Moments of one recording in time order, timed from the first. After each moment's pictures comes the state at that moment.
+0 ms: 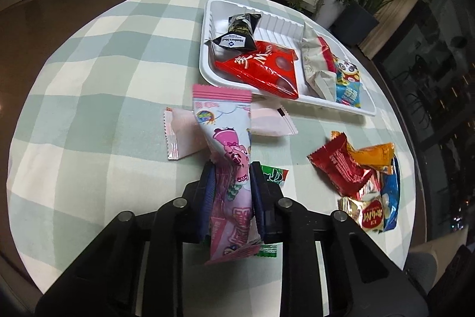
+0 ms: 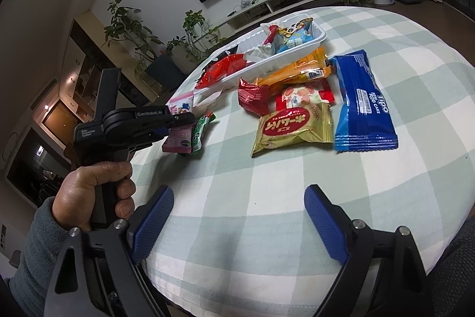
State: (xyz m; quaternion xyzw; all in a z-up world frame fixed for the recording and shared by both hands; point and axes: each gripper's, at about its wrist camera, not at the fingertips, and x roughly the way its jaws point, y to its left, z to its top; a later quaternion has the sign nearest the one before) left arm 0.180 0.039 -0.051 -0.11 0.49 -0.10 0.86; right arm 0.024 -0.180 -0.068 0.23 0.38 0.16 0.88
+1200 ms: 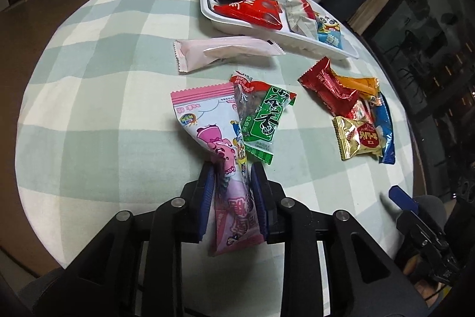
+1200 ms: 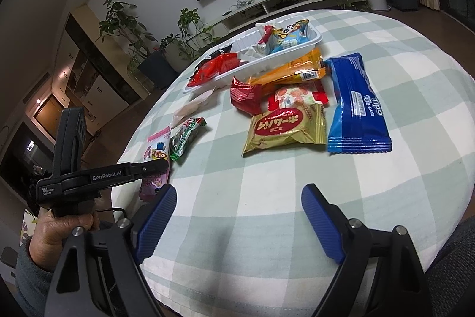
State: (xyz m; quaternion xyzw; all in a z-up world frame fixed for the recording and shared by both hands) left arm 0.102 0.045 -0.062 -0.08 0.52 -0.13 0.84; right arm 0.027 -0.178 -0.071 0.21 0.39 0.15 0.89
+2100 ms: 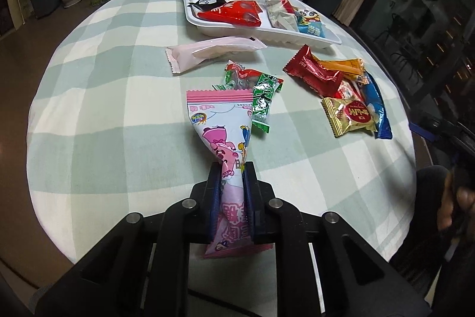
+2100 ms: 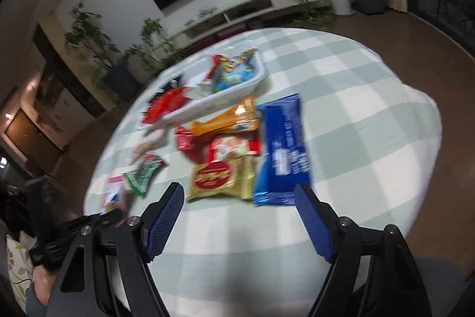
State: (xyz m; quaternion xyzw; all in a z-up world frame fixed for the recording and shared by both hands) left arm 0.073 0.044 -0.055 -0.04 0.49 -0.16 0.85; right arm 0.062 -0.234 -0.037 0.19 0.41 0.04 0.89
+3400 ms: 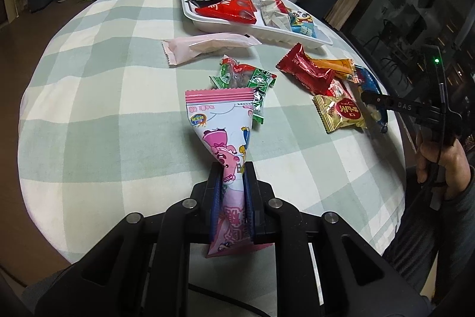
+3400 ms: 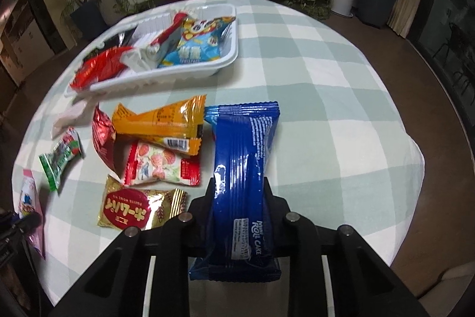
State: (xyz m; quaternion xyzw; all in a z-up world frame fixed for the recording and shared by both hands) left arm 0.068 0.052 -0.060 -0.06 0.49 -0.18 0.85; right arm 0.144 -0.238 -0.067 0.04 0.49 -0.01 0.87
